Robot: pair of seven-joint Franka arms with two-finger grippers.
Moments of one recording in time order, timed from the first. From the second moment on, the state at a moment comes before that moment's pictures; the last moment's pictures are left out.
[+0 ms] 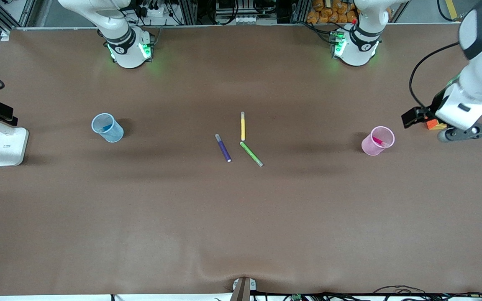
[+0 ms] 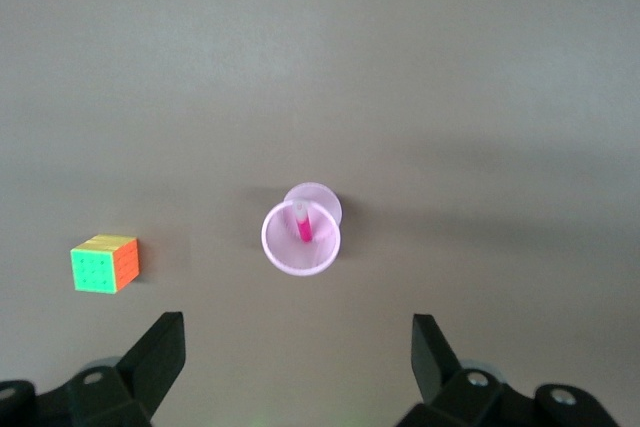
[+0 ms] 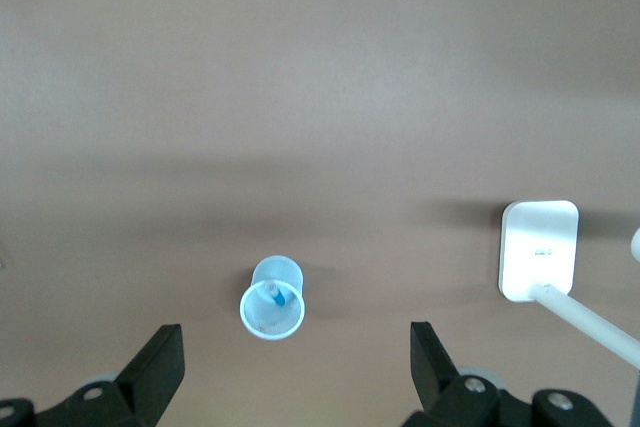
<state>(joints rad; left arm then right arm) 0.29 -0.01 -0.39 -1.73 0.08 1.65 -0.20 0.05 0.07 -0.17 -1.45 -0.03 1.52 -0.15</state>
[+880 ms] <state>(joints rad) 0.09 -0.02 -0.14 -1.55 0.08 1.46 -0.06 0.05 -0.07 -0.16 -1.57 -0.03 1.51 -0.16</state>
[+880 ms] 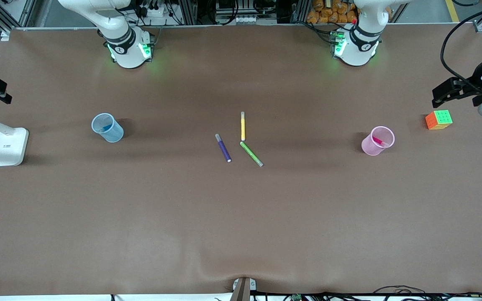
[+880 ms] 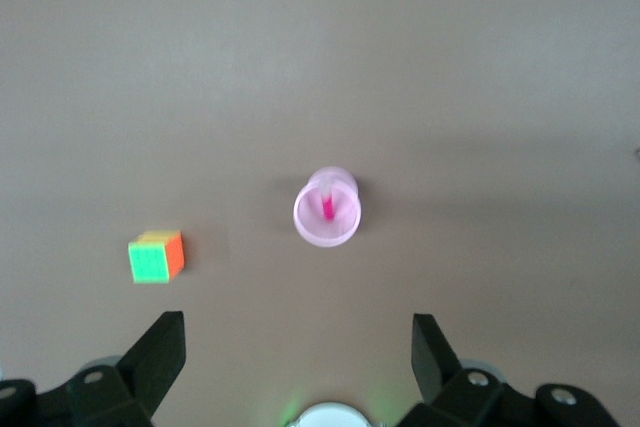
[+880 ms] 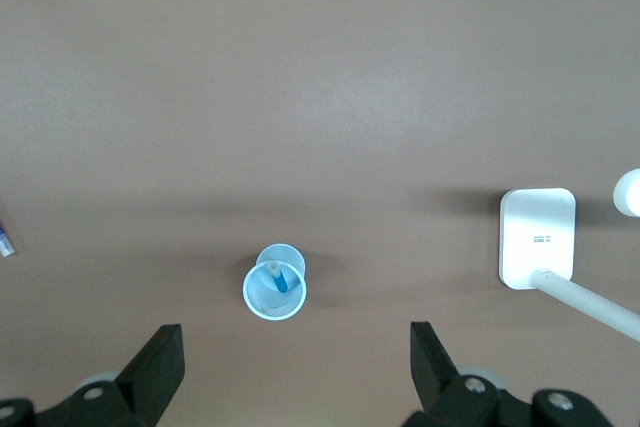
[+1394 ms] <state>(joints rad) 0.00 -0.10 -0.06 -1.62 0.04 1.44 -0.06 0.05 -0.07 -0.16 -1.54 -0.03 1.49 -0.16</state>
